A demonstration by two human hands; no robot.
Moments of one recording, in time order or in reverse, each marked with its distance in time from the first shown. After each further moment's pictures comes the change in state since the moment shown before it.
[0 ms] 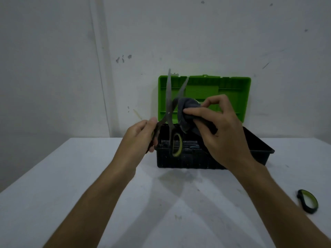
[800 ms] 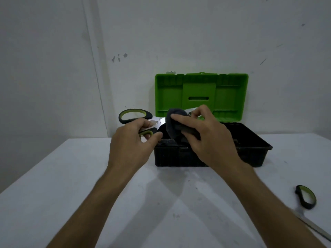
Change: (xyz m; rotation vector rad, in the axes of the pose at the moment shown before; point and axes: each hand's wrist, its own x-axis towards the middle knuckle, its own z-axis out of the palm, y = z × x) left_hand 0.001 -0.014 0.000 0.559 0.231 0.385; right_hand -0.011 0.001 0.015 -0.190 -0.217 0.061
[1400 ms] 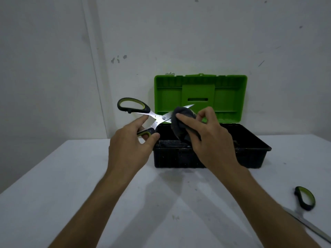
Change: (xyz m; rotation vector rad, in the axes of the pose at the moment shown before) left_hand 0.000 0.000 -0.001 0.025 0.008 -0.010; right_hand -0.004 0.008 0.011 -0.026 0.075 0.072
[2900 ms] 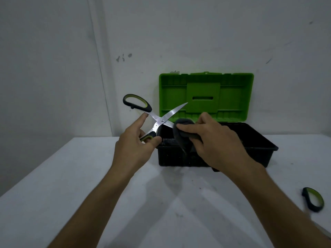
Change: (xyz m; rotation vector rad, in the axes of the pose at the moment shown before) left_hand 0.003 -0.018 0.010 -0.183 -0.119 -0.191; right_hand 0.007 -0.014 -0.023 -0.114 -0.374 0.071
